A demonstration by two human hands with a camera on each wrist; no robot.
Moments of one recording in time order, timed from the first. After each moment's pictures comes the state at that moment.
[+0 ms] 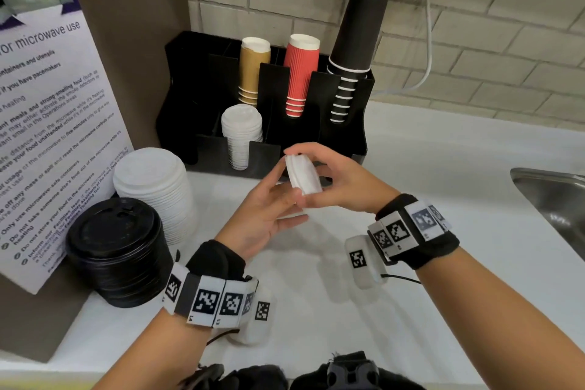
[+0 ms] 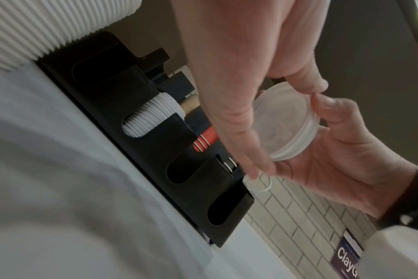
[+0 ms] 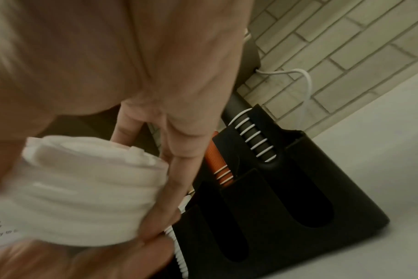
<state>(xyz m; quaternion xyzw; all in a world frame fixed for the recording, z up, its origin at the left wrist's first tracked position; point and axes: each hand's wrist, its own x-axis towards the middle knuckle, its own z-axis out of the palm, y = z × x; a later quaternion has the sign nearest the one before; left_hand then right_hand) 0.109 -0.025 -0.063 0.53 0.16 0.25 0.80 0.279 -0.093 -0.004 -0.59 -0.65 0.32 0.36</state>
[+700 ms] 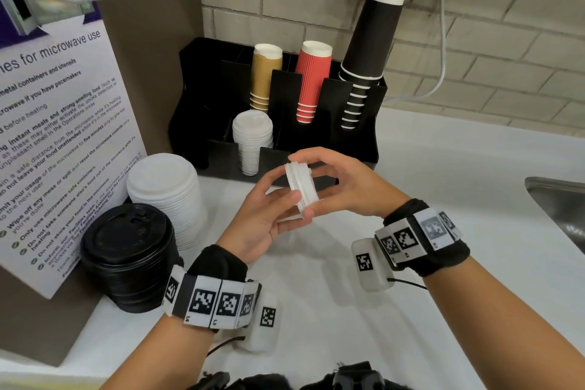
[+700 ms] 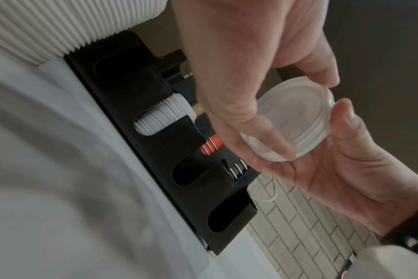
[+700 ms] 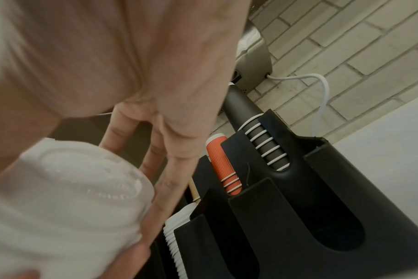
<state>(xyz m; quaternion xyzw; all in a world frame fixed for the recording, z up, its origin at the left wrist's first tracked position) 0.101 -0.014 -0.063 0.46 0.18 0.29 0.82 0.275 -0.085 0.002 -0.56 -0.64 0.37 0.38</state>
